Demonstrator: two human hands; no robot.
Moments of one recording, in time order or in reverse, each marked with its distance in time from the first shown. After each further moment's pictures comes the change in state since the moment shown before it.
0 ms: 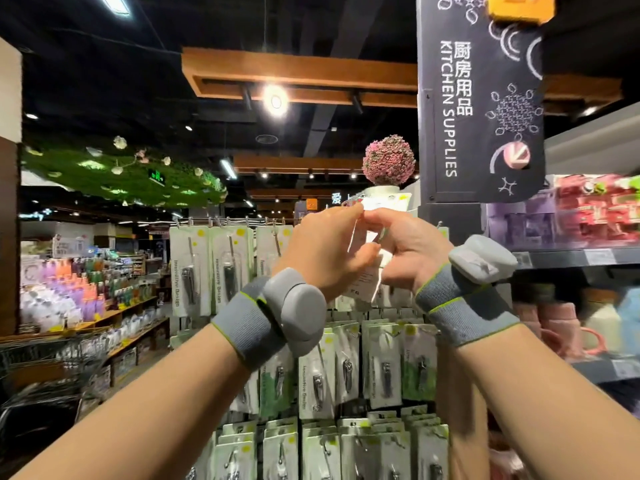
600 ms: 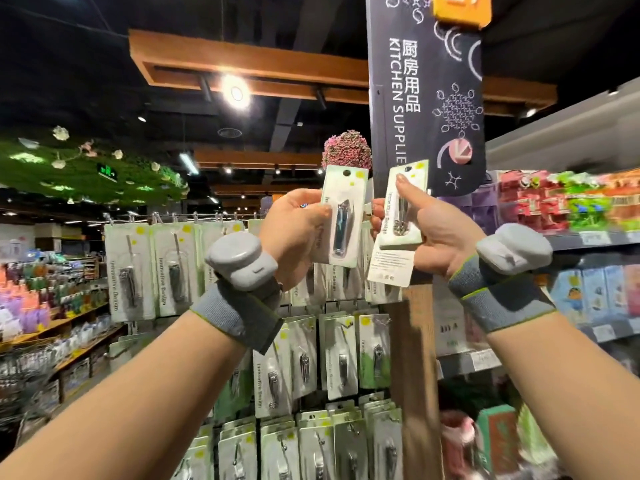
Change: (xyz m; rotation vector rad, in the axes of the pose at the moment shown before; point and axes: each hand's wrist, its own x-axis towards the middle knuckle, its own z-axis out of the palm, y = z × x) left_hand 0.023 0.026 0.013 -1.213 -0.041 -0.663; right_hand -0.021 -0.037 -0.060 -0.054 0.194 -0.177
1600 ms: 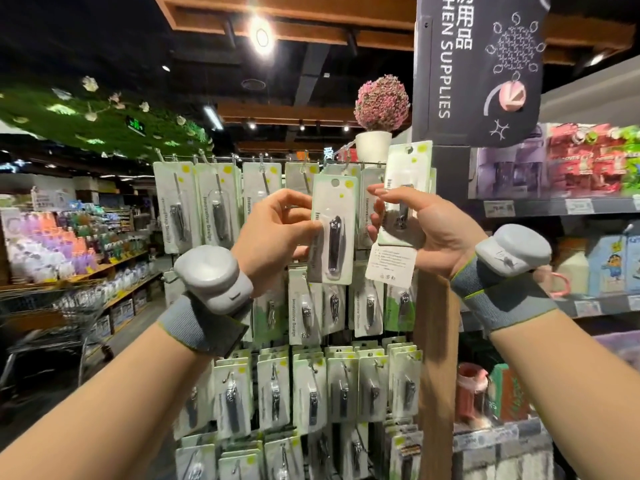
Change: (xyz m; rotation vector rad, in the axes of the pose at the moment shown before) left_hand -0.057 -0.036 -0.063 0.067 -0.018 0.010; right_hand -0.028 0.058 0.012 0.016 -0.170 0.110
